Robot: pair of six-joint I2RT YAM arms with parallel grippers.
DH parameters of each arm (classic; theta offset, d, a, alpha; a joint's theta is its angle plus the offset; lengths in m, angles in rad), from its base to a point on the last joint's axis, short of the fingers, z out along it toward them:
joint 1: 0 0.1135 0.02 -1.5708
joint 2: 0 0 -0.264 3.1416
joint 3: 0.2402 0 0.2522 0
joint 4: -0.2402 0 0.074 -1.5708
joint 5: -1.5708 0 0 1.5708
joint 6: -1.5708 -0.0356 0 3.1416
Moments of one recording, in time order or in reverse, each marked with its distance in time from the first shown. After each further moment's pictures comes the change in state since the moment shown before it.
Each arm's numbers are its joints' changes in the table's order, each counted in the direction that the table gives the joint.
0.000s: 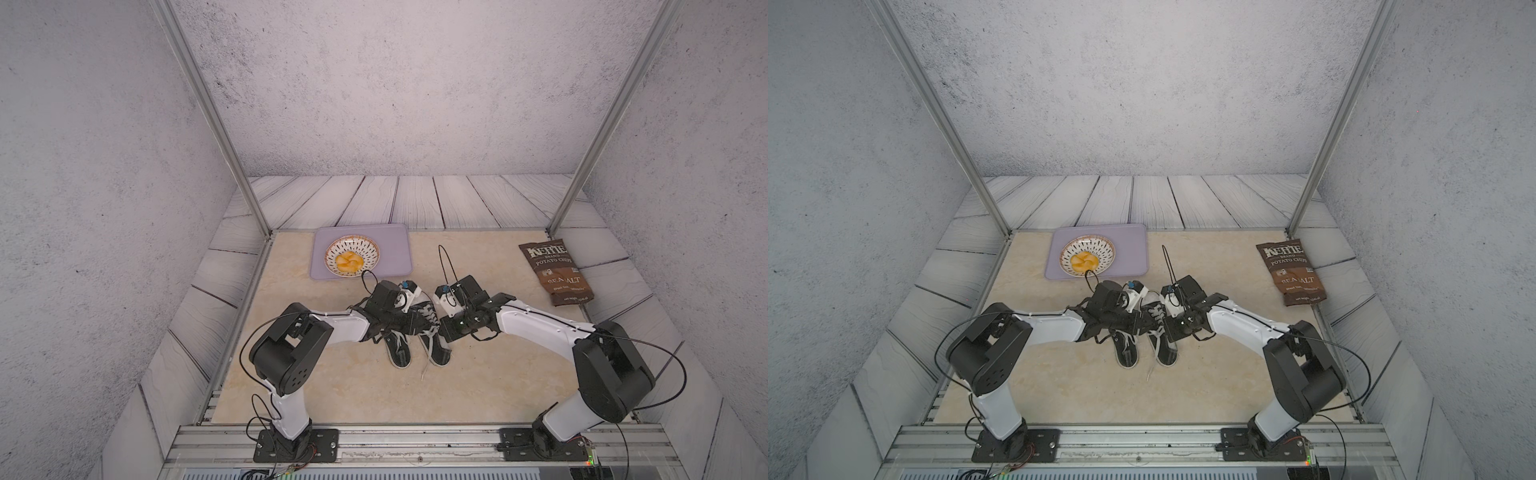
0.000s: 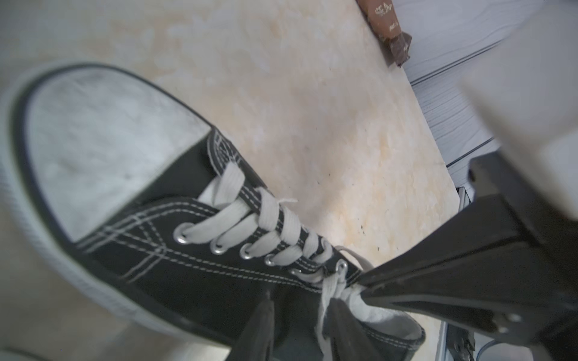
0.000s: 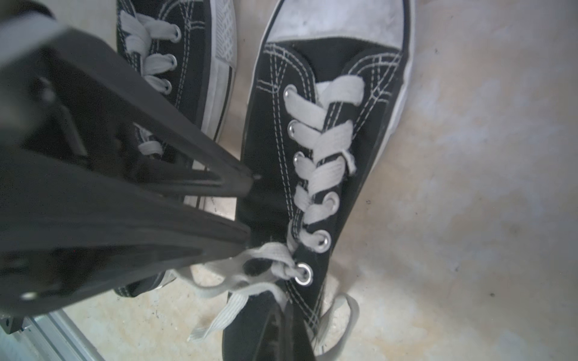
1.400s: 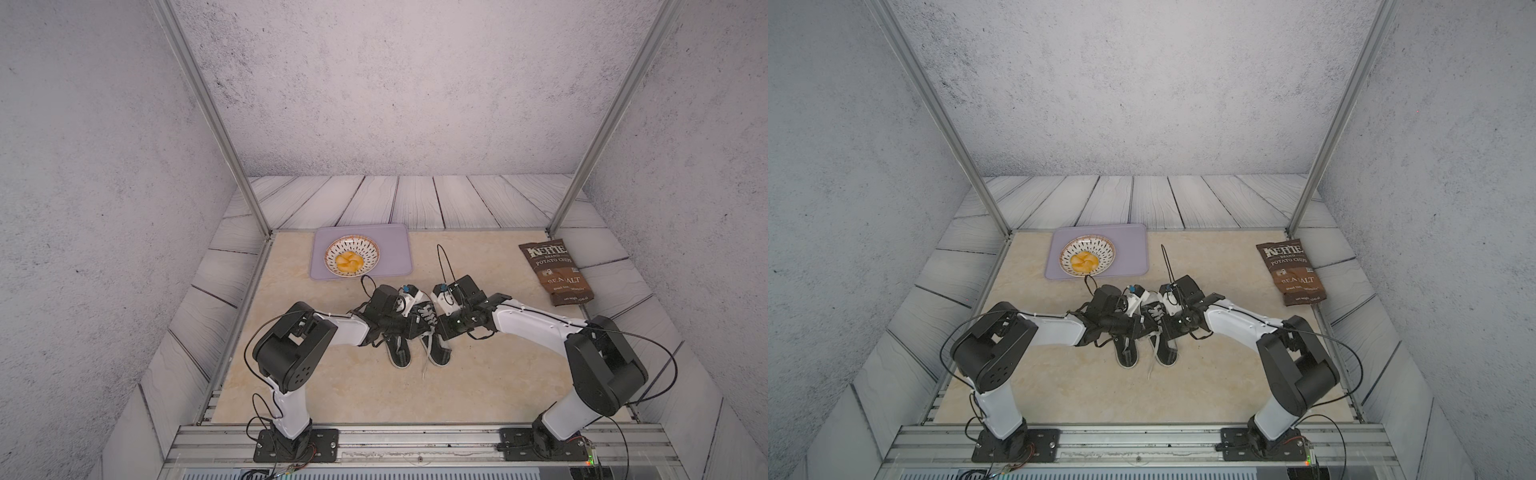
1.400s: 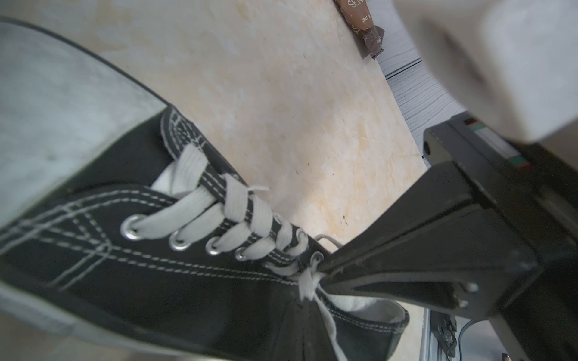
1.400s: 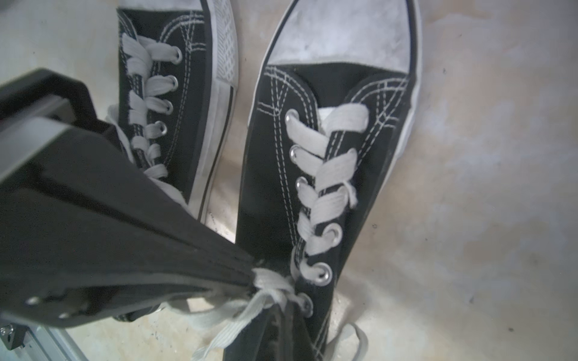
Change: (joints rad) left arm 0.000 -0.009 -0.064 0.133 -0.050 0.023; right arm 0.000 0.044 0.000 0.073 0.014 -0.019
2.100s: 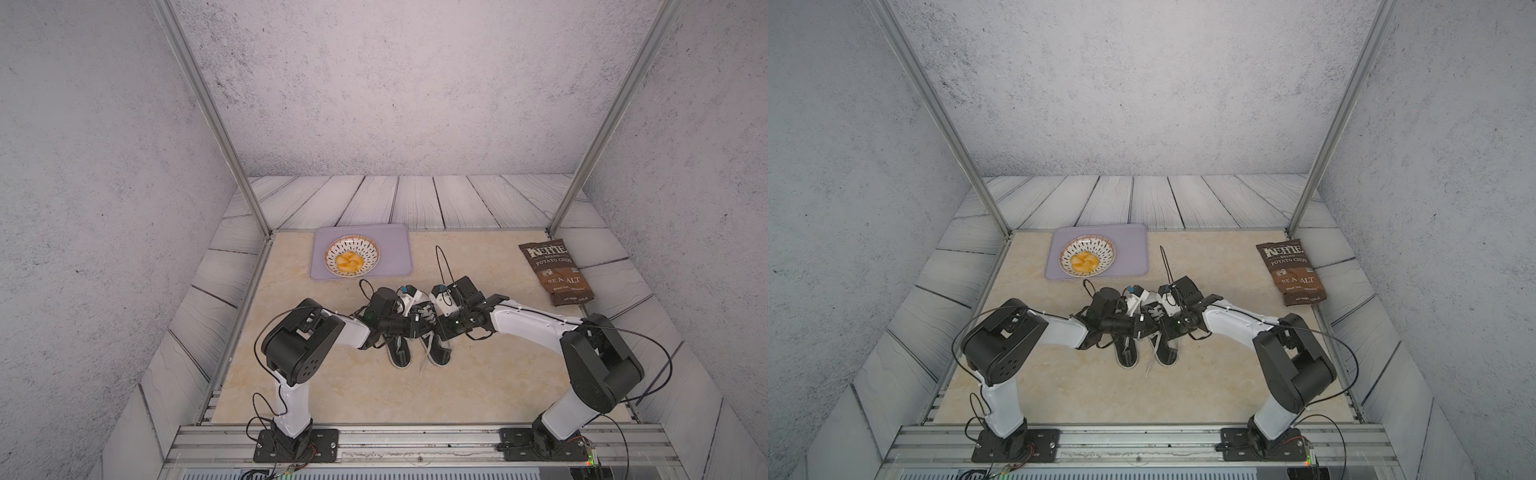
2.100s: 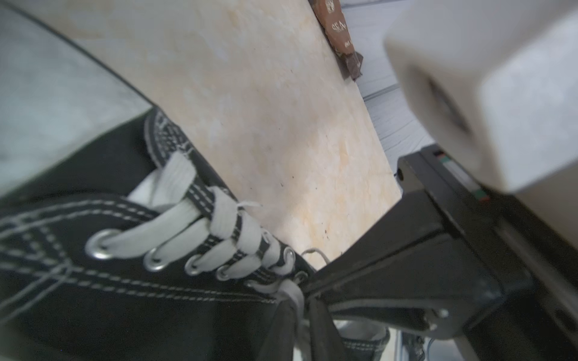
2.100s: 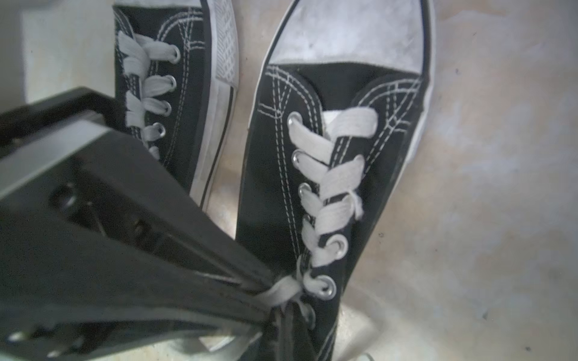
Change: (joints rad) left arm 0.012 0.066 -0.033 0.209 -0.061 0.161; right arm 0.002 0.018 -0.008 0.029 0.000 0.000
